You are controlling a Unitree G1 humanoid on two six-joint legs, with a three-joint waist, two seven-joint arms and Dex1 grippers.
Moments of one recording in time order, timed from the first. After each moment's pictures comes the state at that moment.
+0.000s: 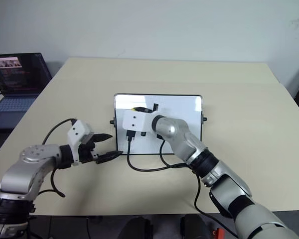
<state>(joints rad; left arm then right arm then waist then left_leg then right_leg) -0.21 0.80 0.08 -0.11 -0.37 0.50 -0.97 -0.89 -0.15 0.60 0.25 -0.41 0.25 0.50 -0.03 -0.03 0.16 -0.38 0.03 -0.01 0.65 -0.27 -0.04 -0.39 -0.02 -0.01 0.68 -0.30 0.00</state>
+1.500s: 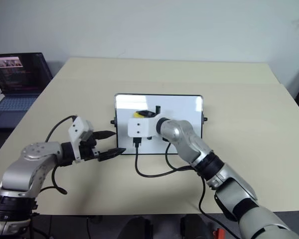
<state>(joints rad) -0.25 0.78 0.08 -0.11 -0.41 0.52 -0.98 -0.83 -0.22 0.62 0.18 -0.53 0.16 0.61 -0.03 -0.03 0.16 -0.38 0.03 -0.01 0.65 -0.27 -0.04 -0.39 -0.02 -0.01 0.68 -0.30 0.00</state>
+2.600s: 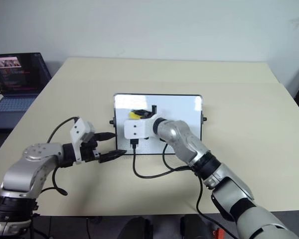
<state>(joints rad) -0.24 0.78 0.07 -0.11 -0.41 0.52 -0.99 -0.87 -0.15 0.58 0.28 -0.59 0.09 0.46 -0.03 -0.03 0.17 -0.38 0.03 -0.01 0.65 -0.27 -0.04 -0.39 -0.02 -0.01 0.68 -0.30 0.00</state>
